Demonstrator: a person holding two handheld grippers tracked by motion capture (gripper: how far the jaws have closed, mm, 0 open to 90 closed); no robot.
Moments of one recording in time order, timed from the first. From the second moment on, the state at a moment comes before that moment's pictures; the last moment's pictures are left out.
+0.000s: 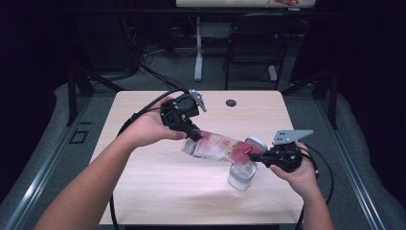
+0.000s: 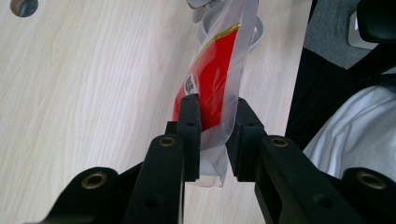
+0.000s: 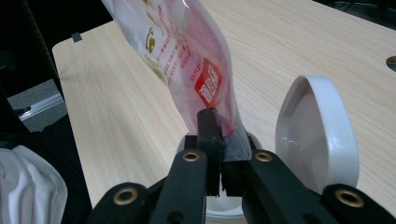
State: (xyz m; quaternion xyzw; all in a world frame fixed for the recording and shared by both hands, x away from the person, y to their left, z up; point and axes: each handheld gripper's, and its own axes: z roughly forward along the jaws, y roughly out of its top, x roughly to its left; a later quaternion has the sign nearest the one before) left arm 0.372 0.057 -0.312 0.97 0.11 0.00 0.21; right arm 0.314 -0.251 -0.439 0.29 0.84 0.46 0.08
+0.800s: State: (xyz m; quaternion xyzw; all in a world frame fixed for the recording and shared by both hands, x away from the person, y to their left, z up) left arm 0.371 0.055 -0.311 0.97 0.11 0.01 0.21; right arm 0.314 -0.250 -0.439 0.29 0.84 0.45 0.08
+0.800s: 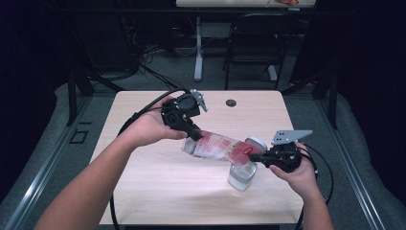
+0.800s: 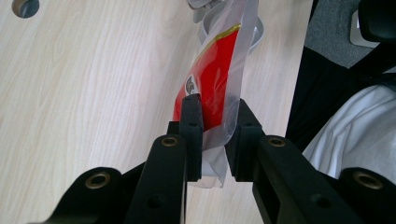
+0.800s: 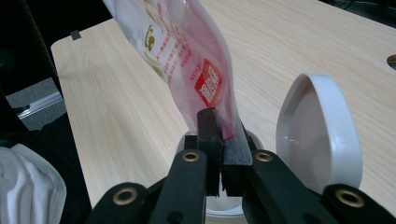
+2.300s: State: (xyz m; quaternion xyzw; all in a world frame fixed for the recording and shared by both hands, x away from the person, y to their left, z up) left arm 0.369 0.046 -0.305 0.97 0.10 0.01 0.21; right arm 0.315 -0.251 -0.441 0.29 0.84 0.45 0.08
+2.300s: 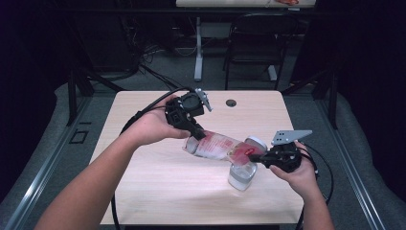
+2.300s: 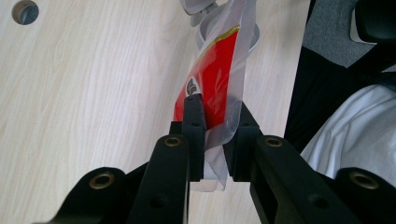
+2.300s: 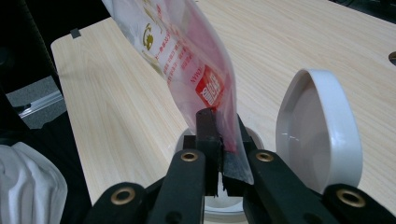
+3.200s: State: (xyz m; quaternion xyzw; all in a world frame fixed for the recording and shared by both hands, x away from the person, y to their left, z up) left arm 0.370 0.044 -0.304 0.97 0.10 0.00 0.22; right arm 0.313 -0.252 -0.439 0.29 0.84 0.45 0.08
